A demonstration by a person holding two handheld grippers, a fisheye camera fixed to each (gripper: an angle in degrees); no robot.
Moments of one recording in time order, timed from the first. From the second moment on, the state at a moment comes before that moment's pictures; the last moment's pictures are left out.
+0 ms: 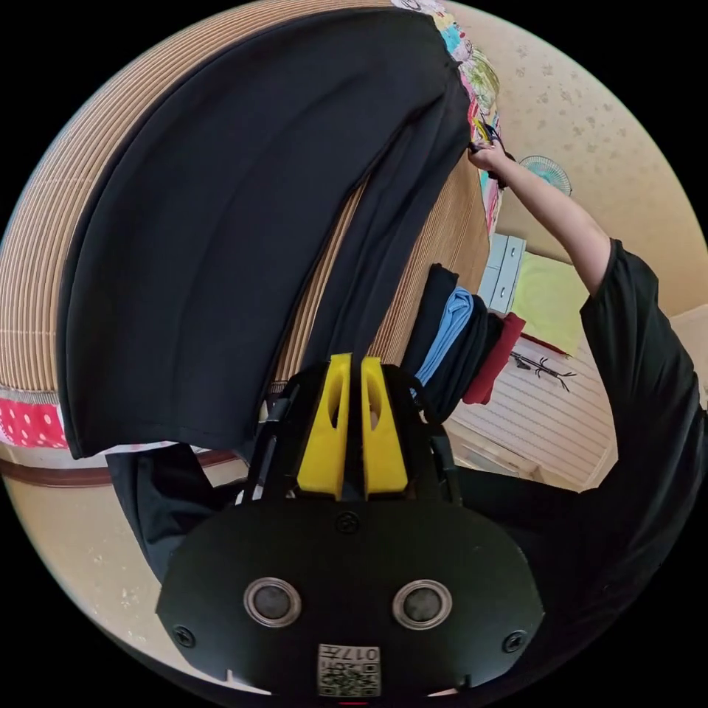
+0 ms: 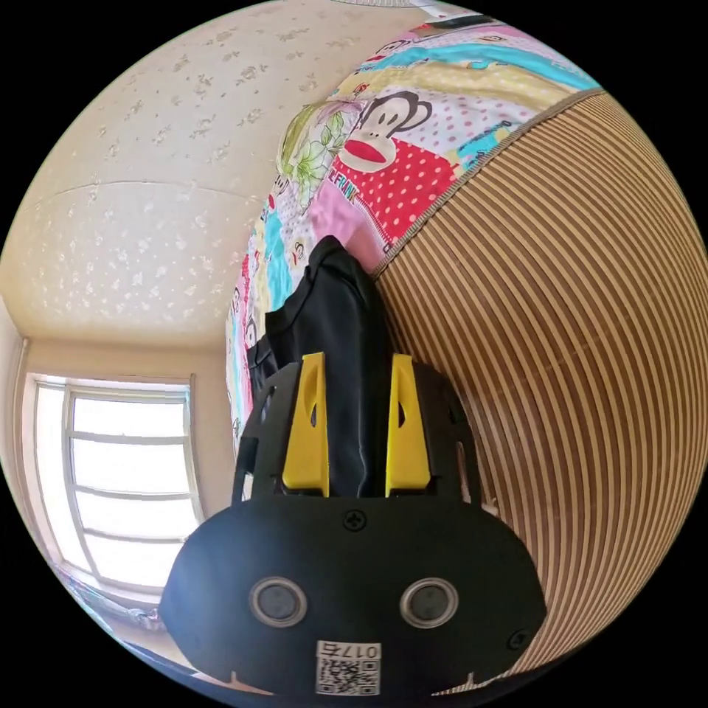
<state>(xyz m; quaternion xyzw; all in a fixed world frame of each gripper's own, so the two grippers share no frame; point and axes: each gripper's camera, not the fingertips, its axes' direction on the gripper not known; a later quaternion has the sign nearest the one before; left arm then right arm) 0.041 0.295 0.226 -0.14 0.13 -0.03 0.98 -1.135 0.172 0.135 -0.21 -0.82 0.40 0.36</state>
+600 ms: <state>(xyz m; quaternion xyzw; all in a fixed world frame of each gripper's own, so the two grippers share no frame) -0.056 0.327 0.079 0.04 0.13 -0.07 0.99 -1.120 -0.034 -0.217 -0.03 -0.69 0.27 0.68</state>
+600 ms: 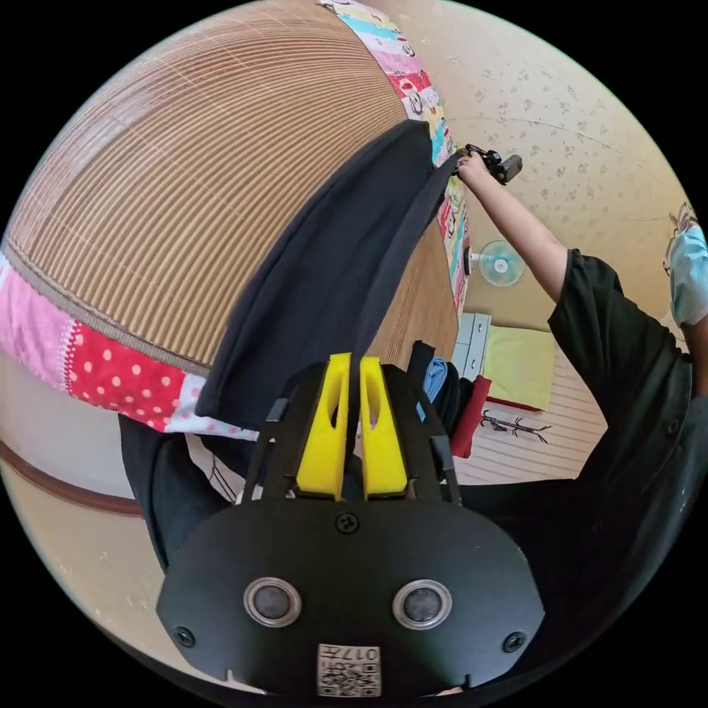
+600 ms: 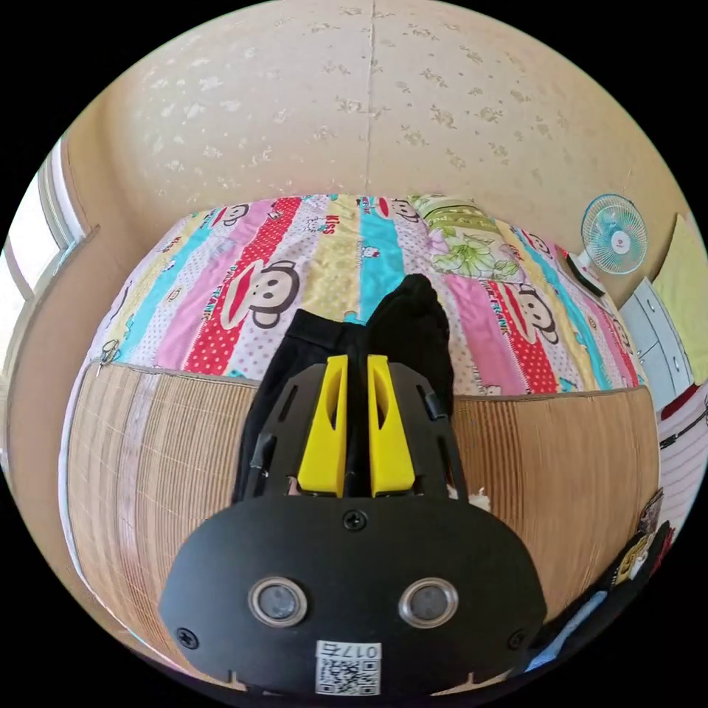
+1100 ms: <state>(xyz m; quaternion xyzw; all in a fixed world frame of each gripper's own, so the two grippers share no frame) -0.096 0.319 0.066 -0.03 0.11 -0.04 0.99 -1.215 0.005 -0.285 -0.04 -0.69 0.13 0.71</state>
